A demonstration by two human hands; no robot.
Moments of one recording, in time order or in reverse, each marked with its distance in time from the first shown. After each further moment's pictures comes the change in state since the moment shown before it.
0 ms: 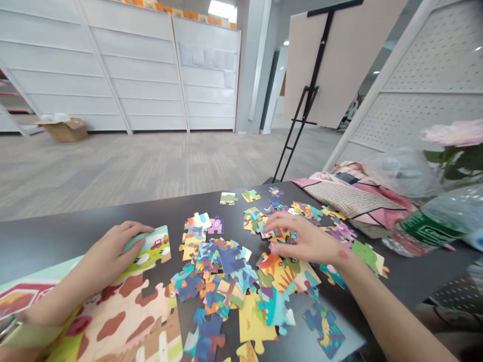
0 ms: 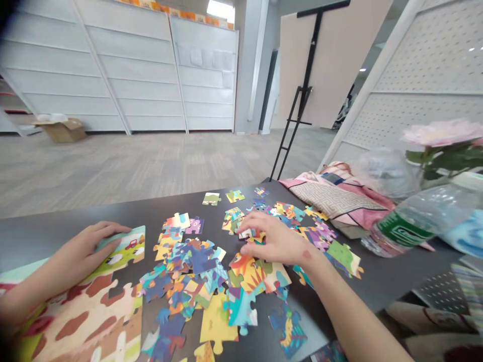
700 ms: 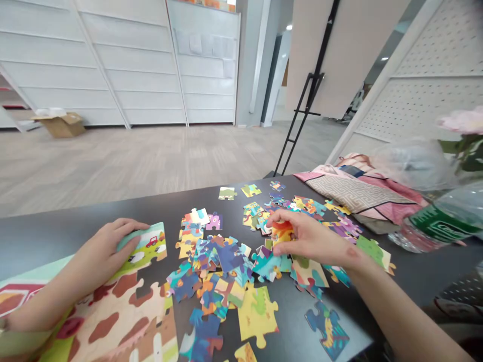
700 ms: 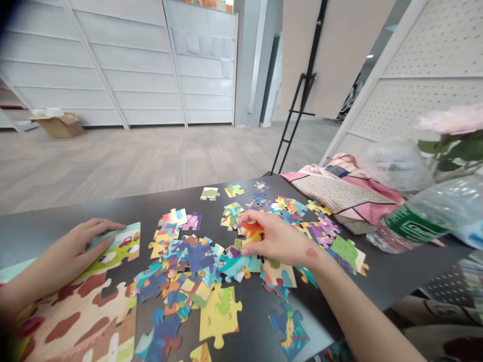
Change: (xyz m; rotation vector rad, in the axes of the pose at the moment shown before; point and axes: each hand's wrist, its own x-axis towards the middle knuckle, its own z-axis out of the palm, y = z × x) left_hand 0.000 -0.001 0.000 0.006 0.005 -0.007; right_hand -0.004 -0.002 0.003 0.252 0.004 0.224
